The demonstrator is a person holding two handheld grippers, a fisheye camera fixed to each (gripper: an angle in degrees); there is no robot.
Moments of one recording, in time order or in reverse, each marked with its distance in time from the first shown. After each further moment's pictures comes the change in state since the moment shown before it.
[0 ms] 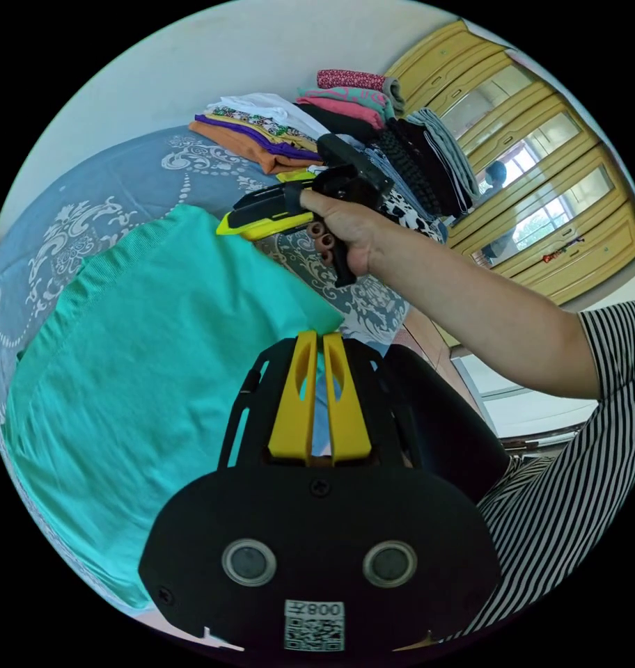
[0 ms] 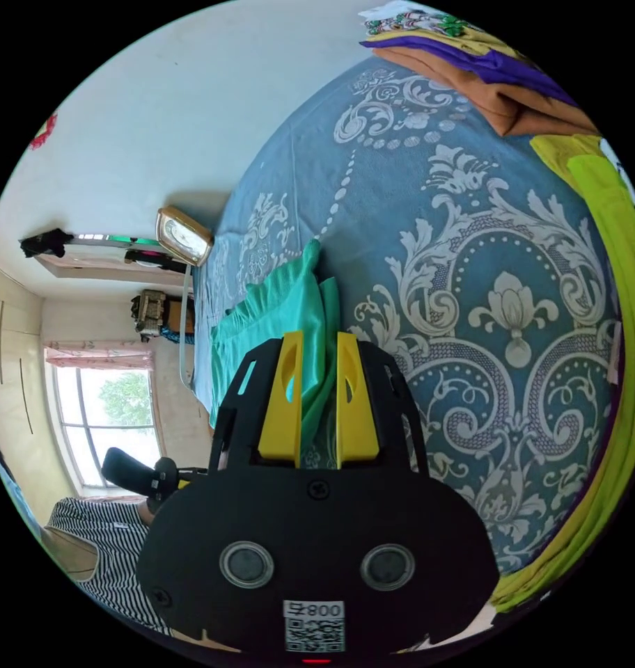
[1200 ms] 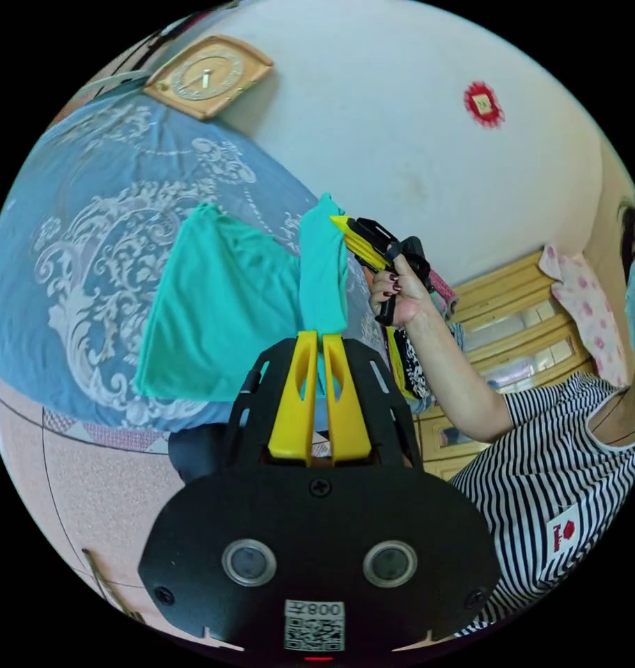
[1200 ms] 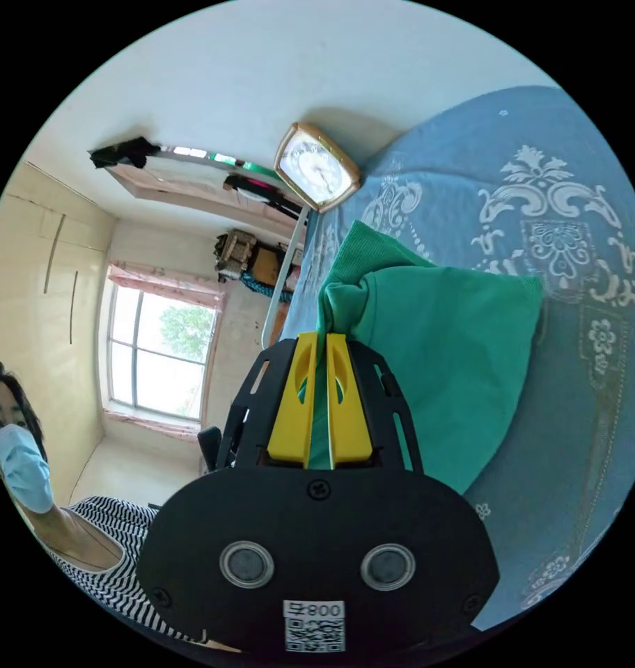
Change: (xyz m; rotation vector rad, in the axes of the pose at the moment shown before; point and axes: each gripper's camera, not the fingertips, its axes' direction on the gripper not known) left arm -0.296 0.404 -0.090 0.595 0.094 -0.681; right arm -0.519 -0.097 0.169 -0.144 -0.272 -0.303
